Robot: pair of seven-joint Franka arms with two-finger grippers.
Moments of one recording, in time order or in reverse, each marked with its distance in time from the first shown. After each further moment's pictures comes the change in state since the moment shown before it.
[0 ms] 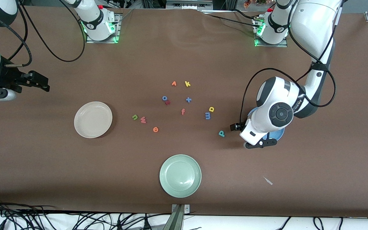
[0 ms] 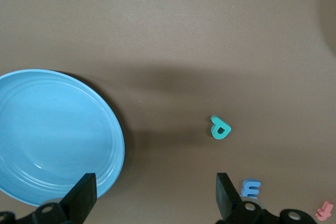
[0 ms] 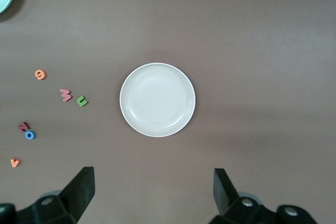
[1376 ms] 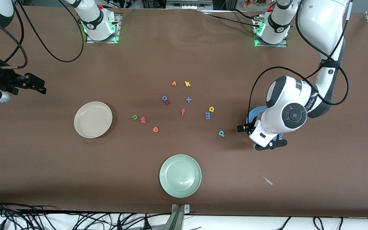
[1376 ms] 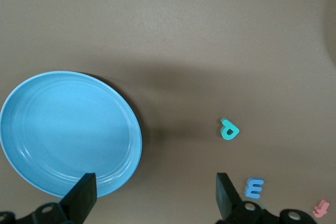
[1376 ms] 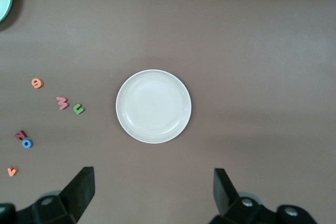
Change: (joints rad) left arm 0.033 -0.021 -0.003 0.021 -0.002 -0.046 0.000; right arm -0.013 0.004 -0.004 0.000 0.000 0.027 -0.001
